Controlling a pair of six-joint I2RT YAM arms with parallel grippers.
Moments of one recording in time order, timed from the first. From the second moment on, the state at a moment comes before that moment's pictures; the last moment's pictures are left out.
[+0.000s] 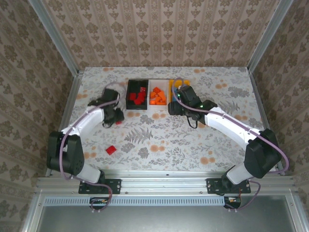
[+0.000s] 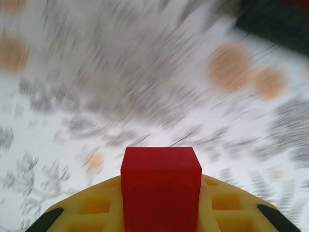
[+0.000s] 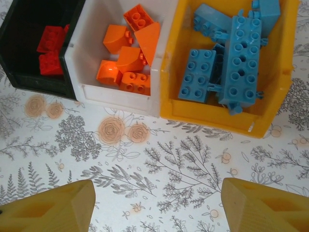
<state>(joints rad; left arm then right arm) -0.30 1.53 1.12 -0.75 0.00 -0.53 0.57 1.49 1.16 -0.50 0.15 0.42</state>
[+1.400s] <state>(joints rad) -0.45 0.94 0.65 -0.99 -0.05 -0.94 0.58 1.36 1.05 -0.47 0.15 0.42</state>
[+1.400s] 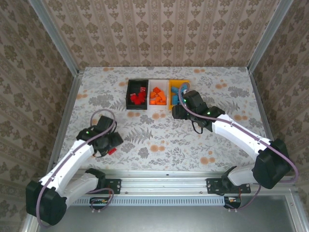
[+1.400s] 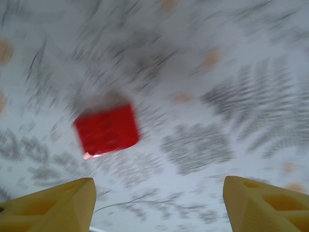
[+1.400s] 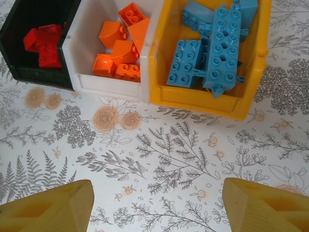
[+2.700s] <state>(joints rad) -0.23 1.32 0.66 -0.54 -0.03 -0.81 0.62 1.42 1.06 -0.45 0.15 0.42</state>
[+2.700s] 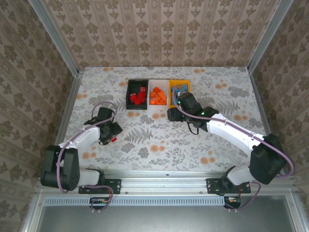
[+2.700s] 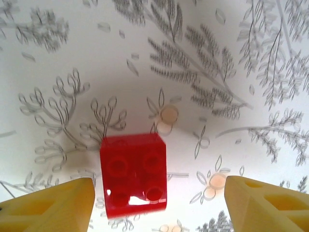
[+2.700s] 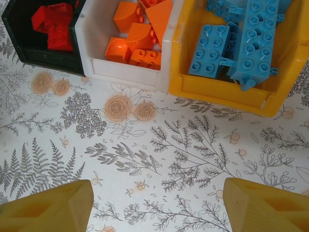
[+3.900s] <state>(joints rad) -0.31 1.51 0.77 -0.63 -0.14 -0.74 0.62 1.42 1.06 -0.45 0.15 0.42</state>
